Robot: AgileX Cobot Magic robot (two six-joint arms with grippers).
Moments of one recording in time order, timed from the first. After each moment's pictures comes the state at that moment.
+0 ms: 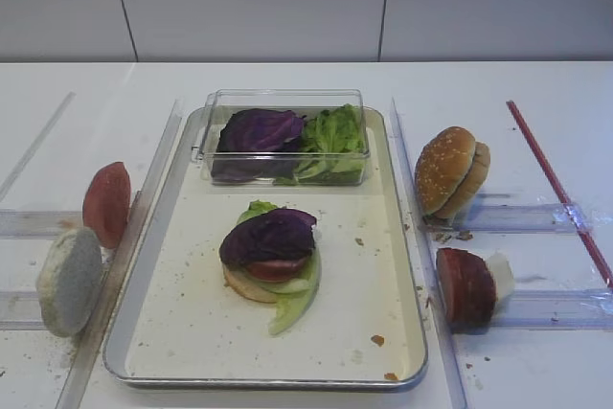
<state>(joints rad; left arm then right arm) -0.10 -0.01 -0.49 0.02 1.18 -0.04 0.06 -0.02 -0.48 0.08 1.12 -0.07</state>
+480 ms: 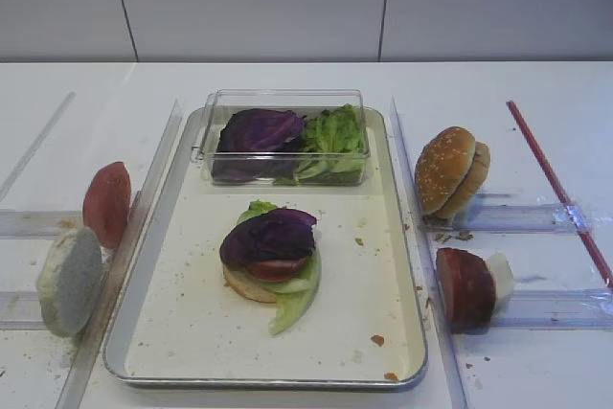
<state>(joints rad) -0.07 -0.01 -0.49 0.02 1.18 -0.04 0.06 -0.02 -0.48 0.08 1.12 -0.07</state>
